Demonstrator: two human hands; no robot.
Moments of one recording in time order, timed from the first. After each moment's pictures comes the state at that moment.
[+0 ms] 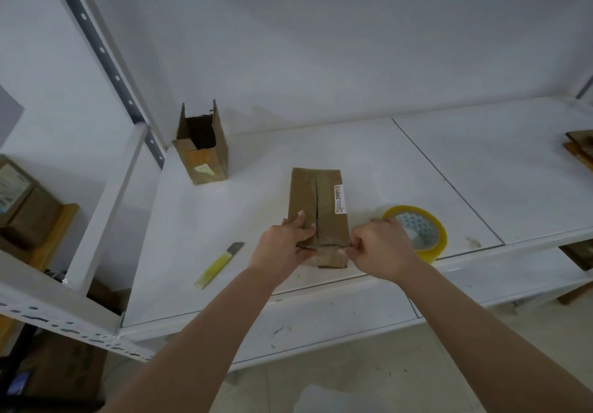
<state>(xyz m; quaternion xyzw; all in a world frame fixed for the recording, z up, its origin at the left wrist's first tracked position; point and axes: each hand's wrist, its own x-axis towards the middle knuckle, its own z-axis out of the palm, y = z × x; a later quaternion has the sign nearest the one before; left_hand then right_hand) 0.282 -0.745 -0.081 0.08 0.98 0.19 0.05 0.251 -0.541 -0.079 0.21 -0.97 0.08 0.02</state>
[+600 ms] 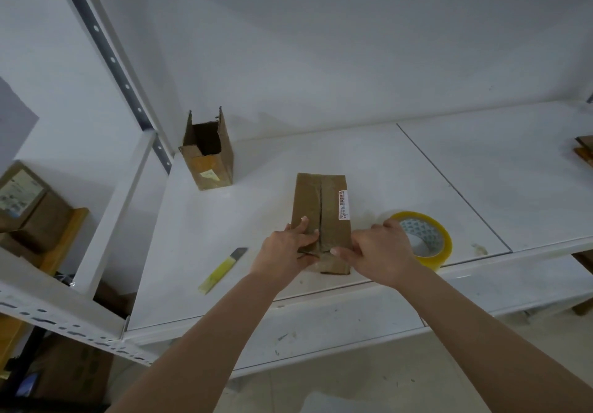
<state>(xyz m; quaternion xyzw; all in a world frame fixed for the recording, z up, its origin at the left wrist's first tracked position) 0.281 -0.743 -0.080 0.07 0.98 0.20 0.06 0.248 -0.546 -0.080 0.22 -0.98 0.01 0.01</state>
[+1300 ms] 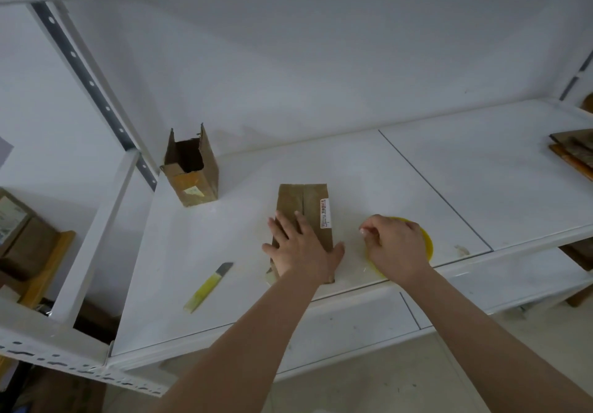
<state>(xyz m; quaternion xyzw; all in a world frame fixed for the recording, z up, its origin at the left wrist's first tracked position) 0.253 -0.663 -0.080 -0.13 0.98 0.09 0.08 0.248 -0.508 -0.068 0.08 -0.97 0.19 0.09</state>
